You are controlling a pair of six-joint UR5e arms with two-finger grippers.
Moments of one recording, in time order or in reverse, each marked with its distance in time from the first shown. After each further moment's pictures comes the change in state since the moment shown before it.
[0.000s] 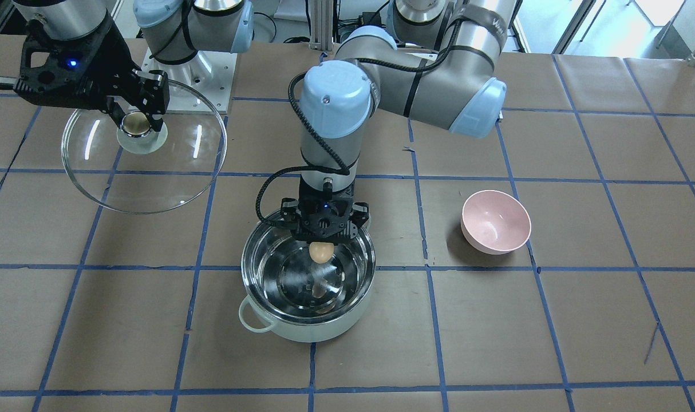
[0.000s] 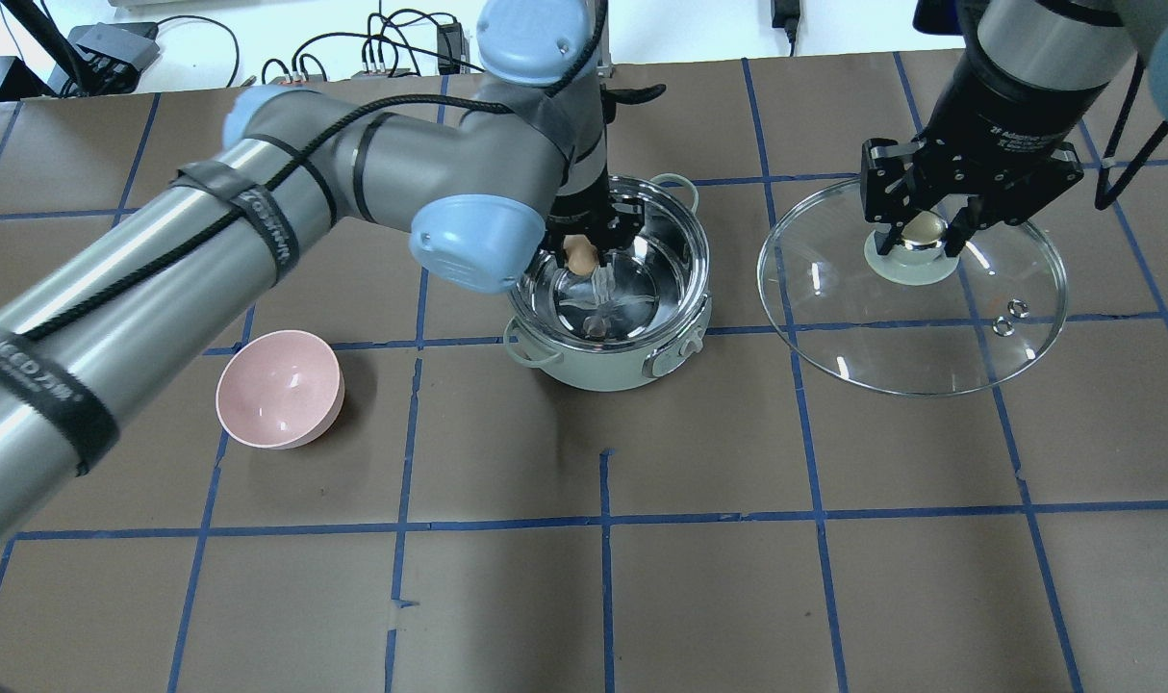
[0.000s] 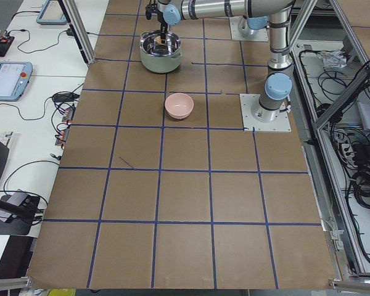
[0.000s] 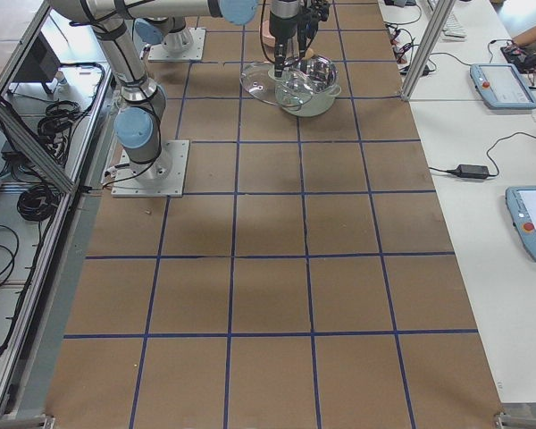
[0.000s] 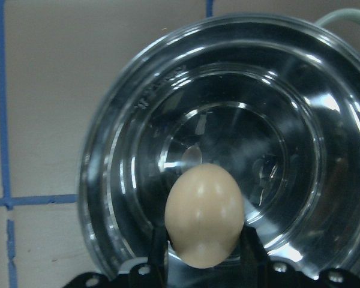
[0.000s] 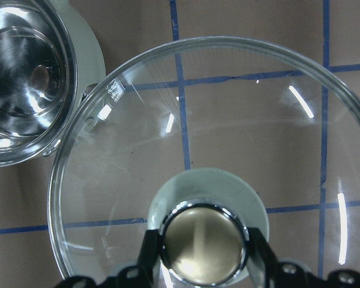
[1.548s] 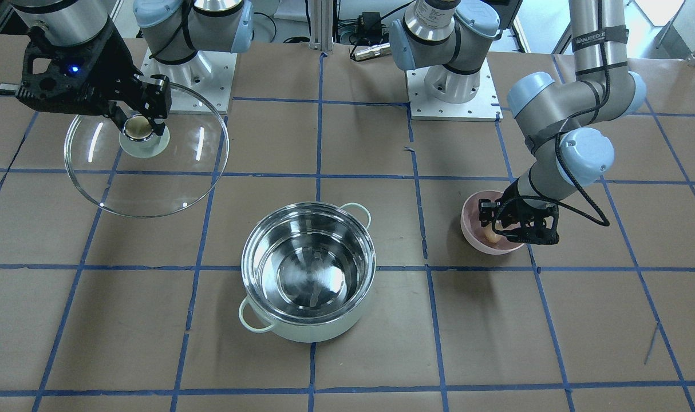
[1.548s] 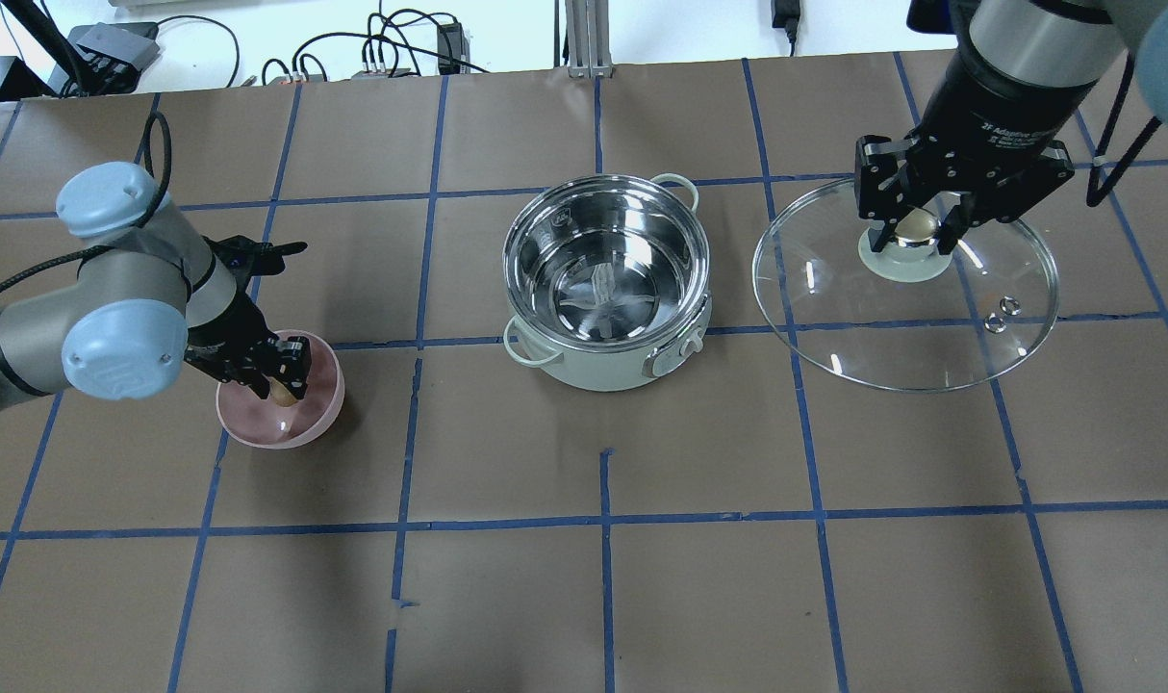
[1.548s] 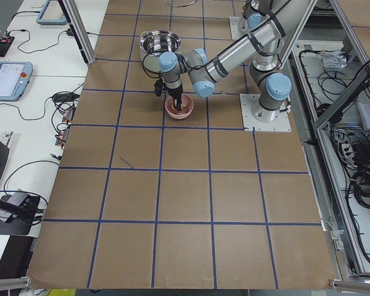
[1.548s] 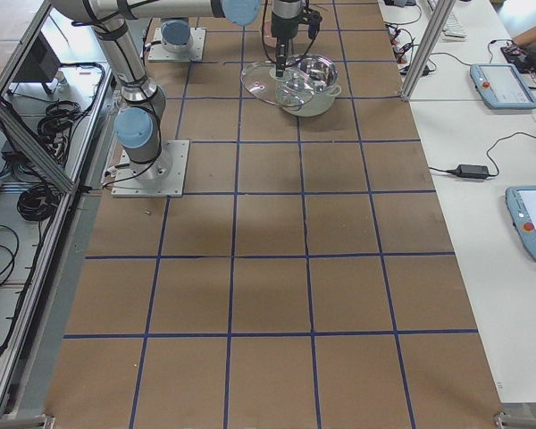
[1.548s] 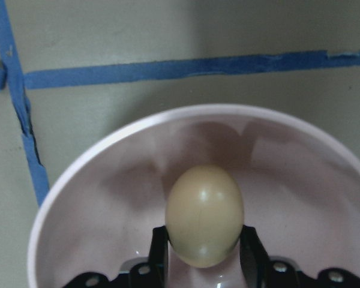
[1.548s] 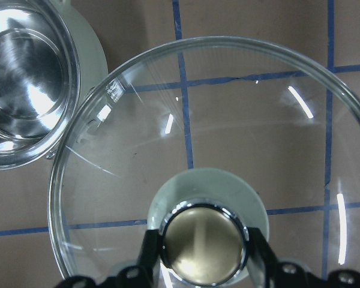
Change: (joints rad) left arm 0.671 0.220 -0.467 -0.024 0.026 0.672; right arm 0.003 0.011 -0.005 -0.002 0.006 0.007
